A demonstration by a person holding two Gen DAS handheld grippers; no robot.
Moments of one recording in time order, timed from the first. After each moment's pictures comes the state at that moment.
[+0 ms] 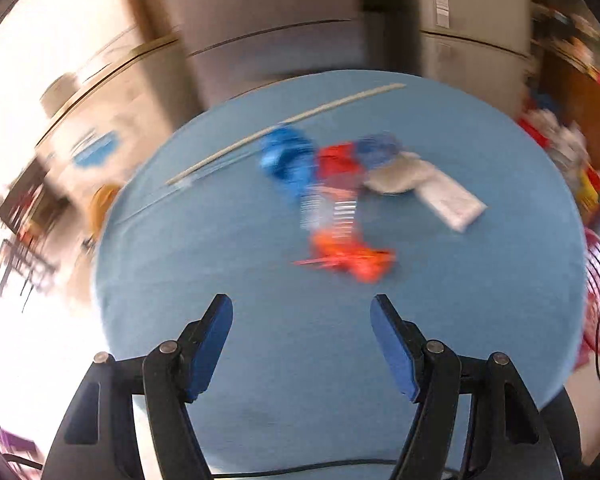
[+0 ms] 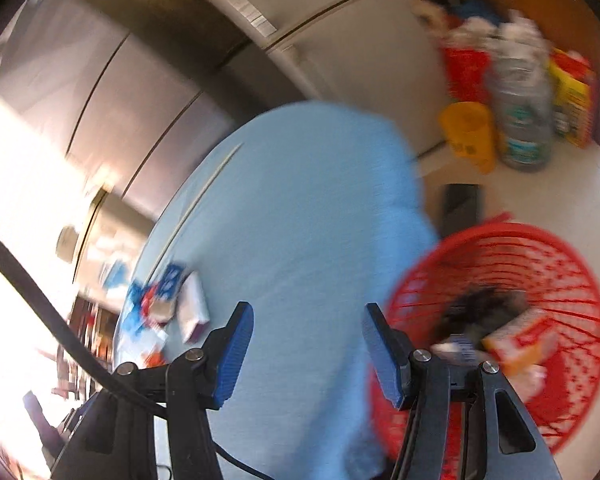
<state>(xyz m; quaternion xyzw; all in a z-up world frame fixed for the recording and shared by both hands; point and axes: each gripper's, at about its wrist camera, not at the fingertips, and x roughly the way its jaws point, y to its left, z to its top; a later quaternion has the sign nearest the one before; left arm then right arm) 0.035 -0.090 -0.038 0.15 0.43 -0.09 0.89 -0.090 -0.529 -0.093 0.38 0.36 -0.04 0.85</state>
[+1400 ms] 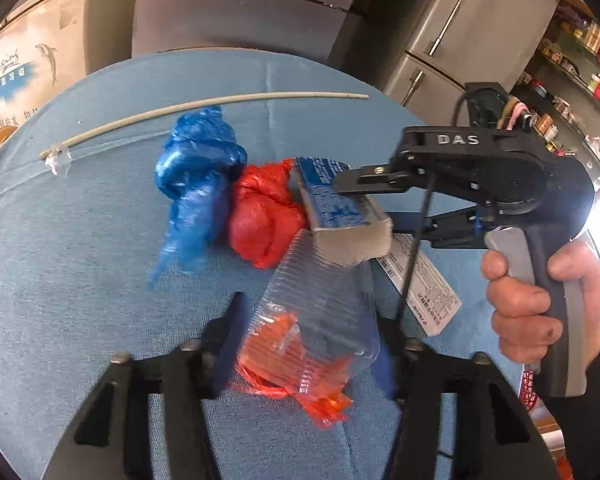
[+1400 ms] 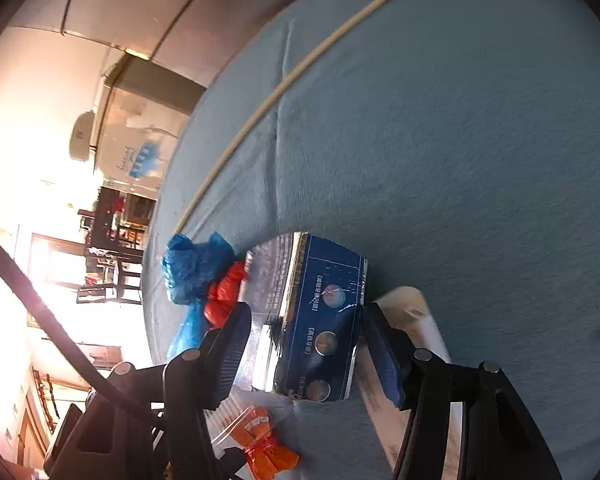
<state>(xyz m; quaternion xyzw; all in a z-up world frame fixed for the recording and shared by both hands) 0.151 -0.109 -0.091 -0.02 0.49 -0.25 0.84 0.205 -0.342 -0.134 0.36 0.53 0.12 0.76</state>
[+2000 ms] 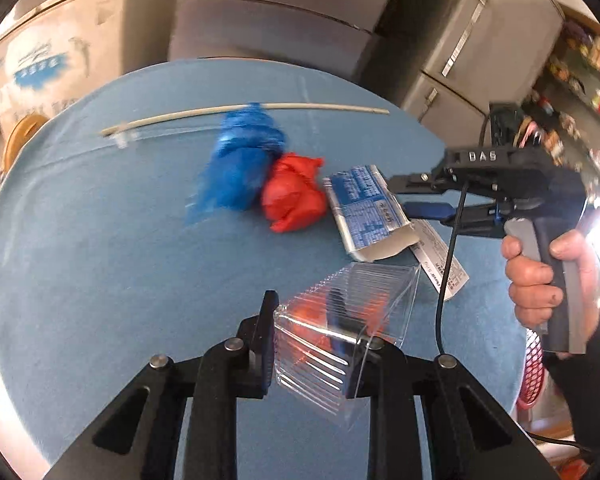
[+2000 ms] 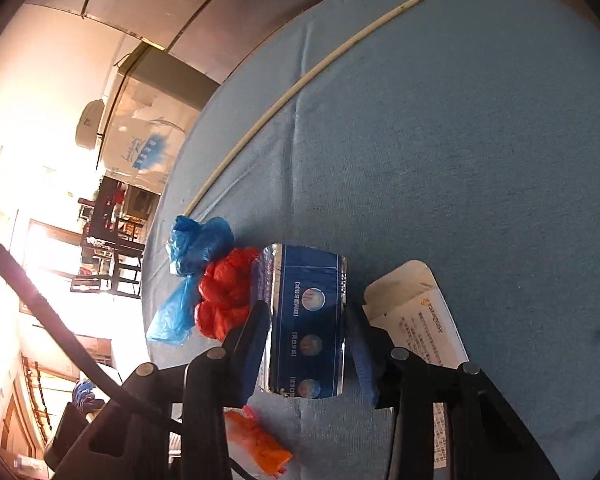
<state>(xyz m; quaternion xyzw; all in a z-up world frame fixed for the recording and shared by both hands) 0.114 -0.041 -0.080 -0.05 0.47 -0.21 0.86 0.186 -0.330 -0.118 0.33 0.52 0.13 0.78</state>
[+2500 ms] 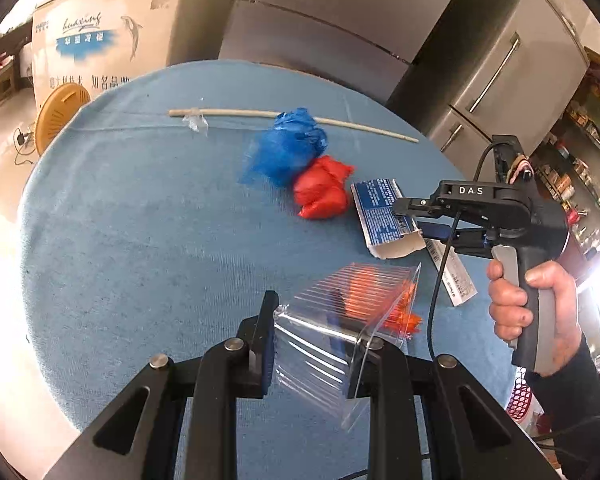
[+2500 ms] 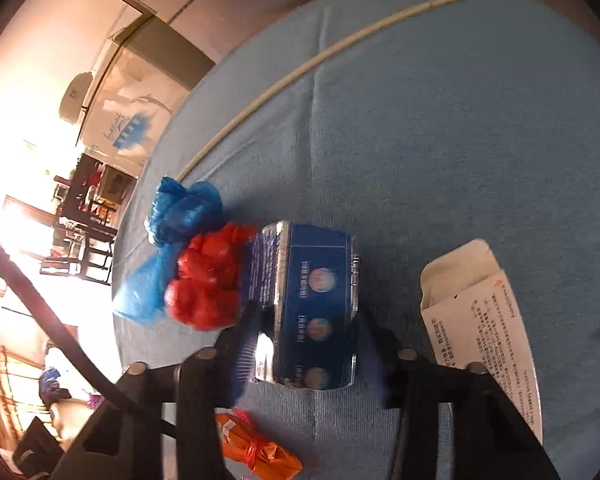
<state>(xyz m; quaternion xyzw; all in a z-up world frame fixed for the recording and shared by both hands) 0.090 0.005 -0.074 -0.10 0.46 -0.18 0.87 0.182 -0.281 -0.118 0.27 0.53 0.10 0.80</state>
